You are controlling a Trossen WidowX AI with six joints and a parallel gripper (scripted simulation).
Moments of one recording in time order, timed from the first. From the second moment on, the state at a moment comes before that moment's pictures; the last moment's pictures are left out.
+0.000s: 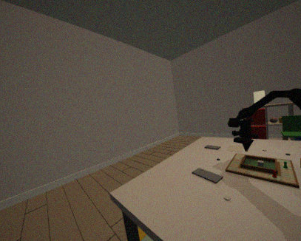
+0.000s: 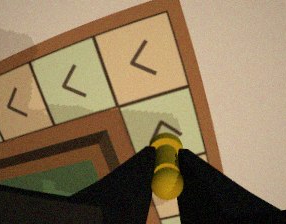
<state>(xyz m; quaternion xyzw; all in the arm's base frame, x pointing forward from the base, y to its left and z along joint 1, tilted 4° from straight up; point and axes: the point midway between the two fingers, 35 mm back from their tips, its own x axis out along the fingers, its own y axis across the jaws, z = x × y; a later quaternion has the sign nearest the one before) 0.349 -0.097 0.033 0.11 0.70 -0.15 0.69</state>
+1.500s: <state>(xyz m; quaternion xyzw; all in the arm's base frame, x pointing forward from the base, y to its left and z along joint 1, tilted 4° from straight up) 0.317 -0.066 0.074 0.08 0.71 -0.12 0.68</state>
